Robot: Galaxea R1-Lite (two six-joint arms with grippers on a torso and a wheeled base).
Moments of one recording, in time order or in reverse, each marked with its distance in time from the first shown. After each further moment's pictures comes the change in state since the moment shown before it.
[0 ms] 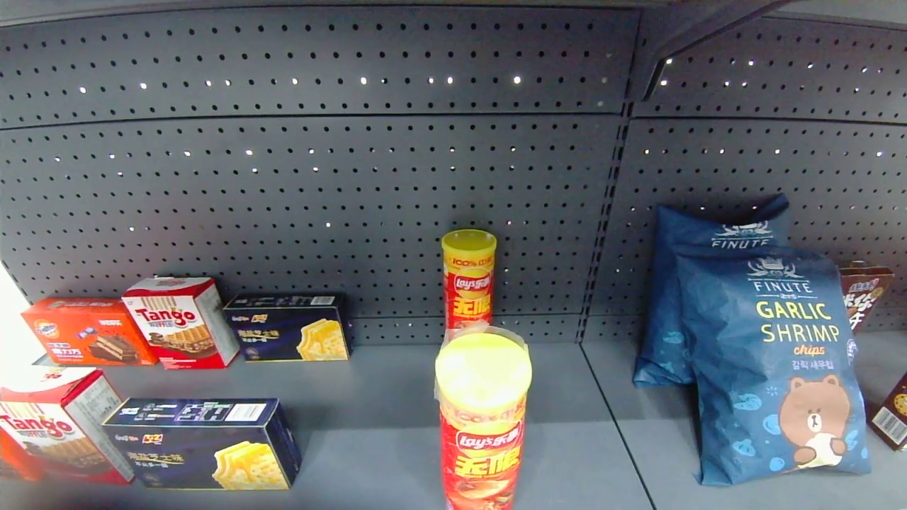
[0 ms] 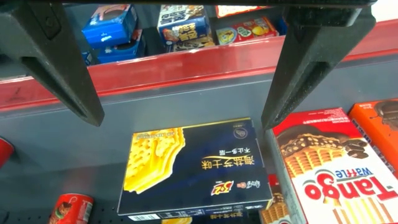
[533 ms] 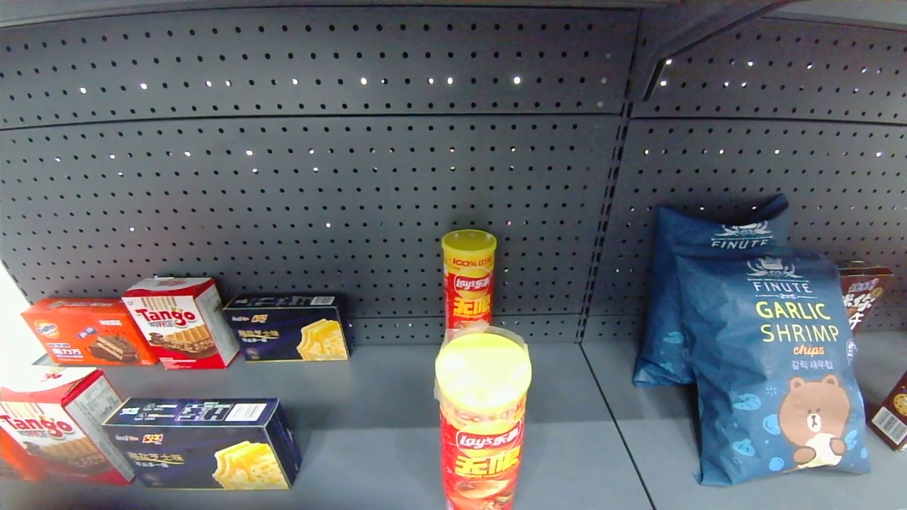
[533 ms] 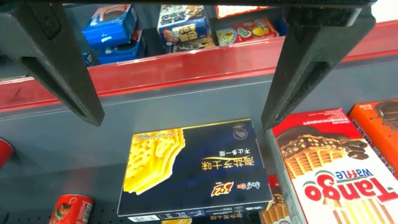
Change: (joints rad) left arm 0.000 0.000 0.000 0.003 0.000 -0.001; right arm -0.025 -0.278 0.042 0.101 0.126 0.067
